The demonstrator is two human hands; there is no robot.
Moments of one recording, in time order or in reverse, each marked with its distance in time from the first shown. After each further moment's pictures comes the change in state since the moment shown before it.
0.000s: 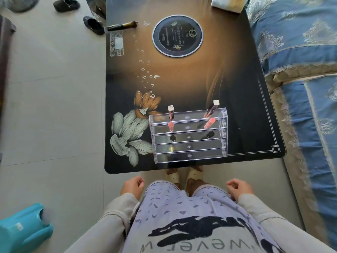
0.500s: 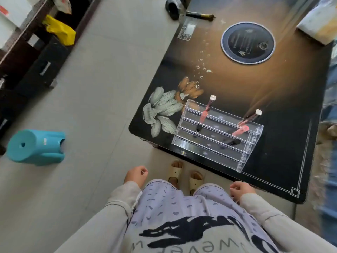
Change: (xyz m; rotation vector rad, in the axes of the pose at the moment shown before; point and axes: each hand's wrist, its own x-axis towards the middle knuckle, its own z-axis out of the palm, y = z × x) left_hand -0.068 -0.028 0.055 -0.439 0.171 -0.266; right_hand 0.035 -0.025 -0.024 -0.422 -0.191 -0.233
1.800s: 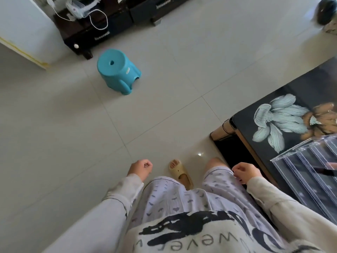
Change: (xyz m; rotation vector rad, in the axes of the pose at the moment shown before) left_hand -0.025 -0.275 -0.084 -0.495 0.120 -0.355; right_hand -0.053 -0.231 0.192 -0.465 -0.089 -0.375
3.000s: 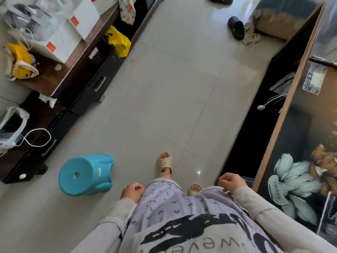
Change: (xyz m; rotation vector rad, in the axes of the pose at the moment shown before) left_hand 0.297 0.326 -0.202 0.350 -0.206 0.091; right_hand 0.165 -0.289 -0.111 0.381 0.065 0.231
